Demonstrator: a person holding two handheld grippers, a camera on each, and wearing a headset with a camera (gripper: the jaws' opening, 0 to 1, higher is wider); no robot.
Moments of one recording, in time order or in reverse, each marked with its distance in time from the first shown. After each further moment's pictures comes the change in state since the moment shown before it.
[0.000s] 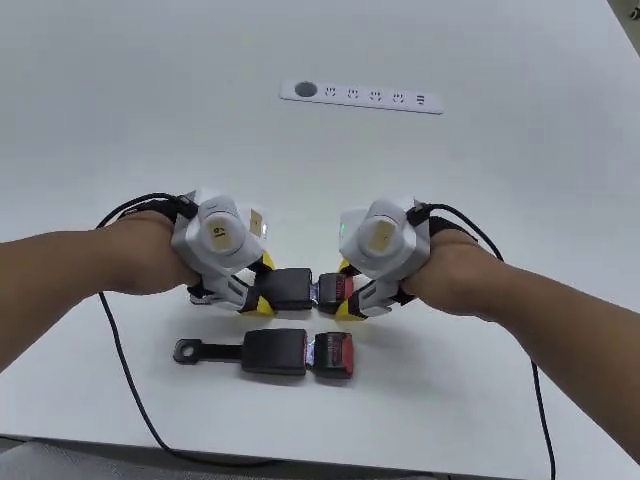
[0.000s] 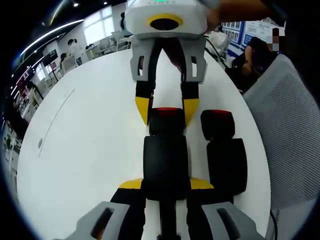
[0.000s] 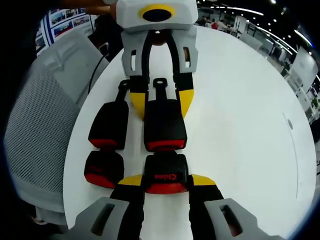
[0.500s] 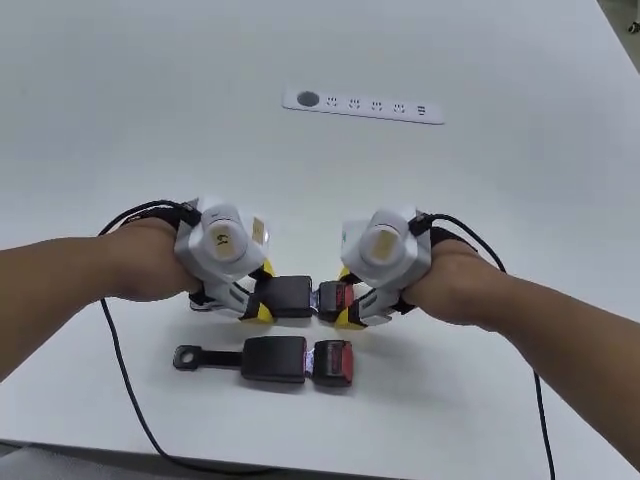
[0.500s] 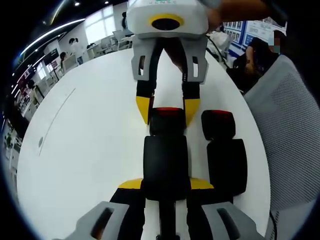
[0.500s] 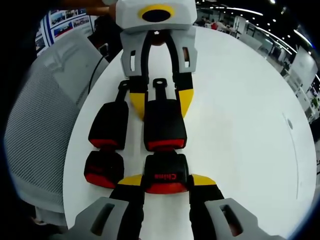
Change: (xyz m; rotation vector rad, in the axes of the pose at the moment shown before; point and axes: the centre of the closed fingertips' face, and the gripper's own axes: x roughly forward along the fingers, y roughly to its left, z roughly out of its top) left arm -0.001 -0.001 0.001 -0.011 0.003 0.008; right arm -0.001 0.002 0.001 0.000 -0.004 -0.002
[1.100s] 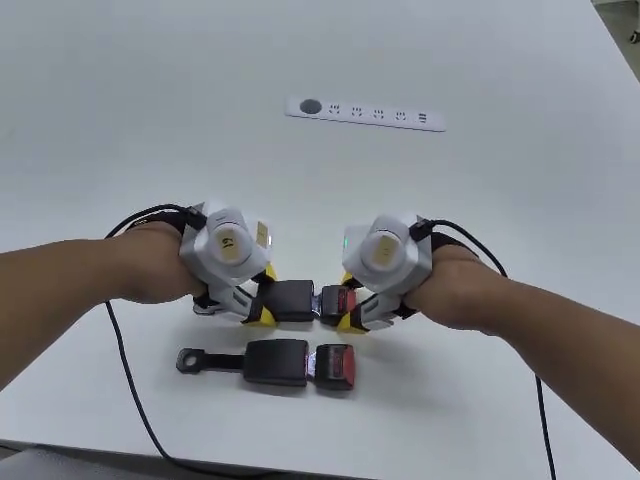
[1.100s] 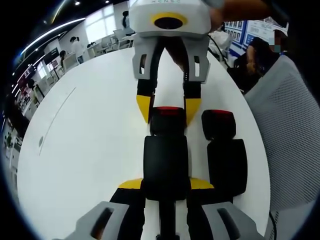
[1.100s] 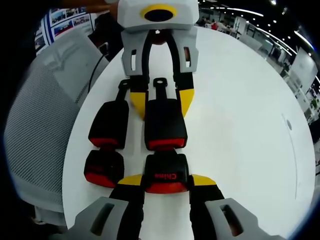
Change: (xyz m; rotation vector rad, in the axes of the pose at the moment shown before) left arm 0.000 0.001 -0.001 -0.002 0.009 0.003; right arm -0.002 0.000 0.001 -0.011 0.005 -0.008
